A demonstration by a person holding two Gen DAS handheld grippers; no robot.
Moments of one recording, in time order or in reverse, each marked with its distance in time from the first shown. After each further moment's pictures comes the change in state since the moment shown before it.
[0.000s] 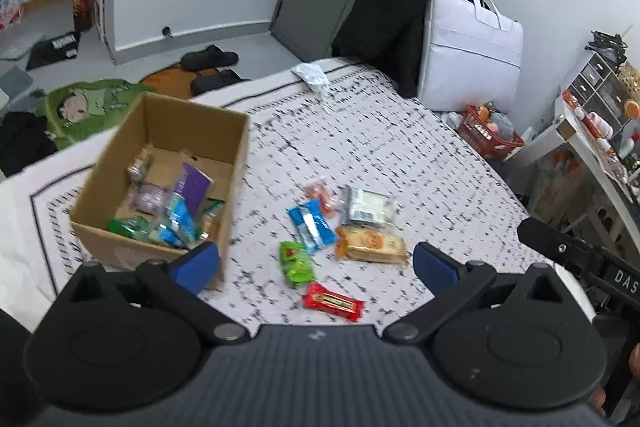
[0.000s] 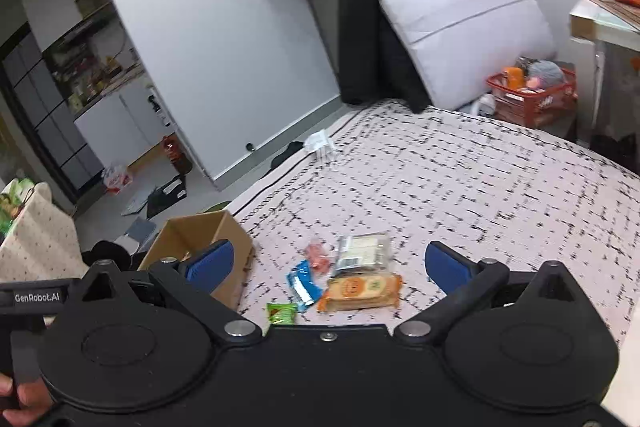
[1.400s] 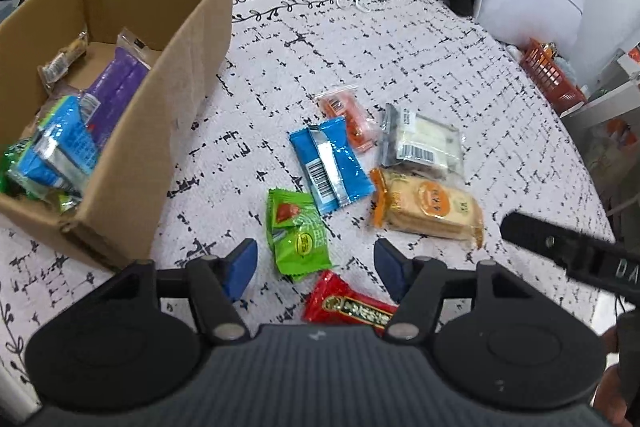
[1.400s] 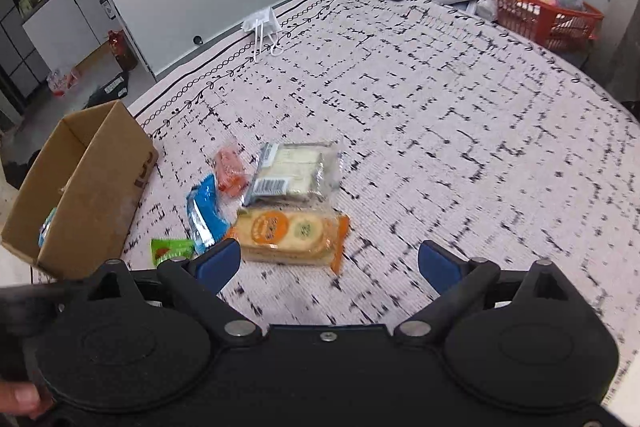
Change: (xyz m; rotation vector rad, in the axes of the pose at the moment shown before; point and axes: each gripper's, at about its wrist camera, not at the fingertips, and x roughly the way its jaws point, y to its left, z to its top) left arm 0.174 0.011 -0.036 -0.063 0.176 0.062; right arm 0.146 -0.026 -0.029 -0.098 0.298 -0.136
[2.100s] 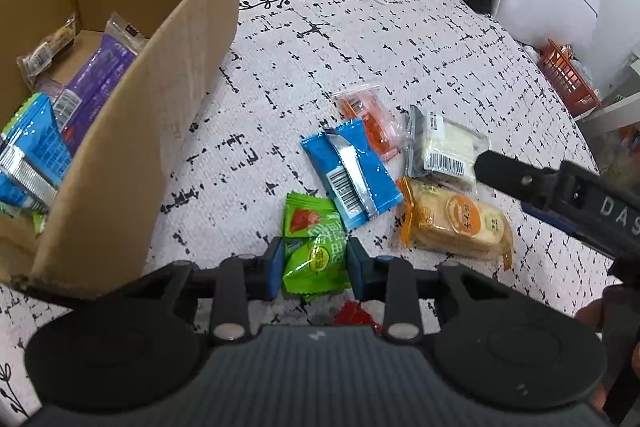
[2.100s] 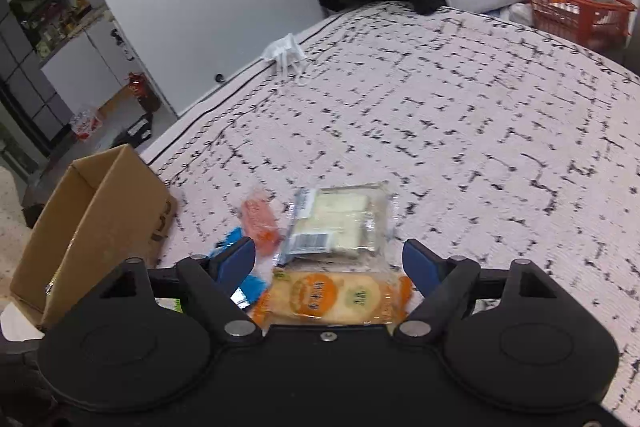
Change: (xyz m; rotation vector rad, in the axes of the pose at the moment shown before) left arm 0.026 0.012 0.011 -0.022 0.012 -0.001; right arm 0.042 0.012 0.008 0.042 -0.082 0.112
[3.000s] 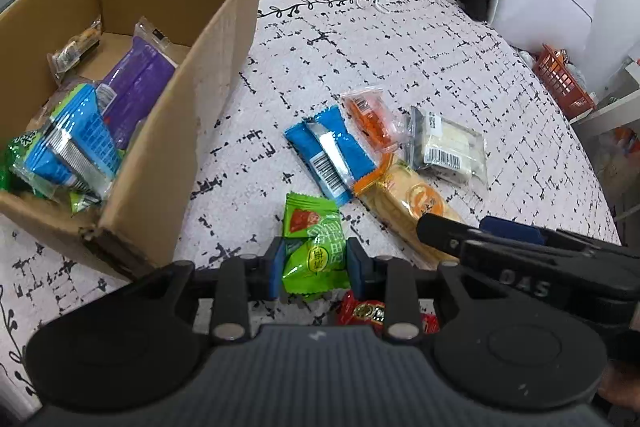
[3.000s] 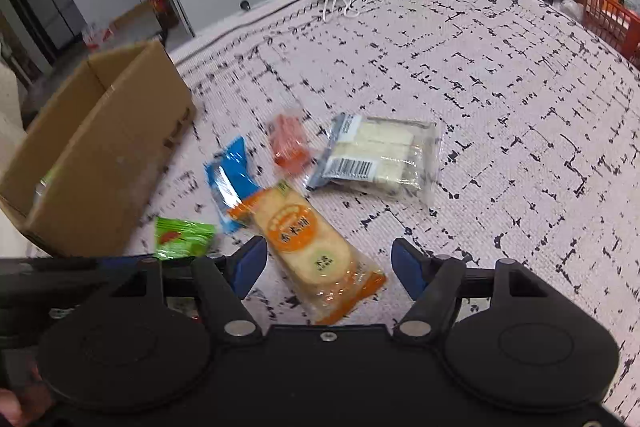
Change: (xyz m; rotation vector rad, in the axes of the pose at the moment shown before) left arm -0.020 0.007 -0.009 0.002 -0.019 0.006; right arm 0.015 0.034 -0.021 -0.213 0.158 -0.053
